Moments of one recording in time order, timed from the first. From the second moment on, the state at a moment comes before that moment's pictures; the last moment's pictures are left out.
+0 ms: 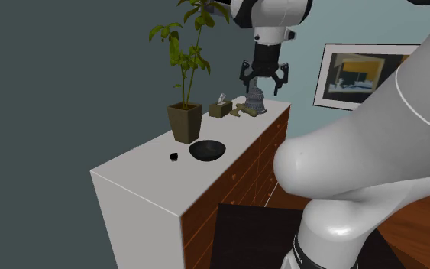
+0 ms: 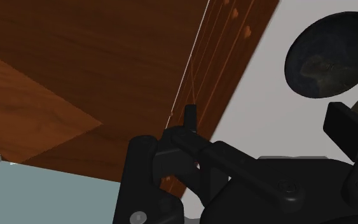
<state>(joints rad) 0.07 -0.64 0.21 -2.47 0.11 2.03 0.30</state>
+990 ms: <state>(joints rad) 0.10 -0.23 0.47 -2.44 0.07 2.44 0.56</state>
